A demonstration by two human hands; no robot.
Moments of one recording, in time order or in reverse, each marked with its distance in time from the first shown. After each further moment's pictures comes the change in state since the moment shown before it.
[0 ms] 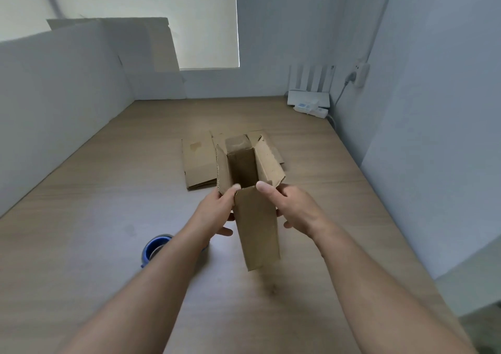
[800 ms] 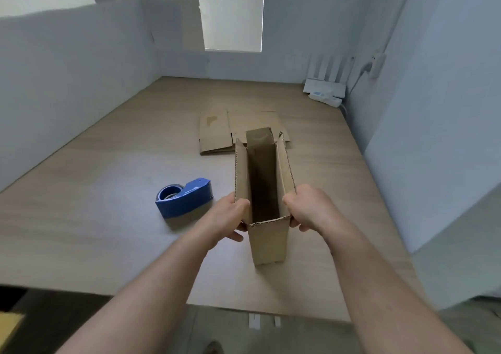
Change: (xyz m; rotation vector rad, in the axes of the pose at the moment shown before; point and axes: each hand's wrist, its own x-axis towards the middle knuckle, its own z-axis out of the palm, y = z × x) left_hand -0.113 -0.038 0.052 0.108 -0.045 -0.114; right_hand -0.100 0.027 -0.011 -0.334 -0.046 0.166
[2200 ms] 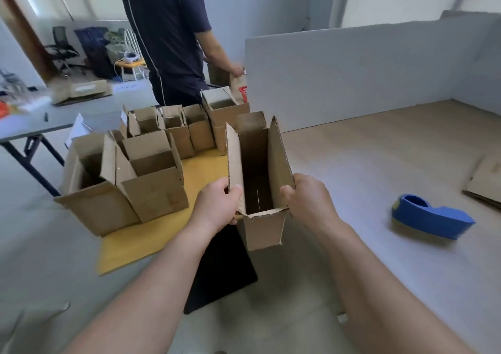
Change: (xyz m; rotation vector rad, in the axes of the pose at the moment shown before) left_hand -0.328 -0.209 -0.137 -0.187 1.253 -0.278; right_hand -0.213 -0.209 0.245 -0.117 -0.405 -1.017
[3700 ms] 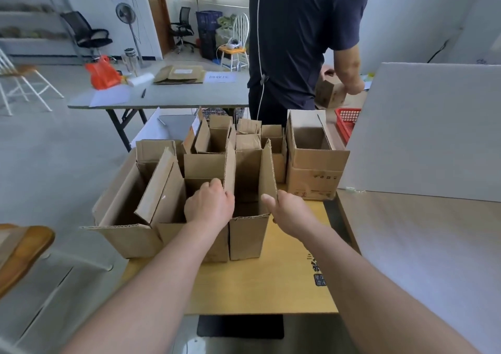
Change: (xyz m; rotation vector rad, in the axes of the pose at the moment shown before) left_hand 0.220 -0.064 -0.083 0.679 0.389 -0.336; right_hand 0.250 -0.118 0.143 -0.155 -0.510 -0.290
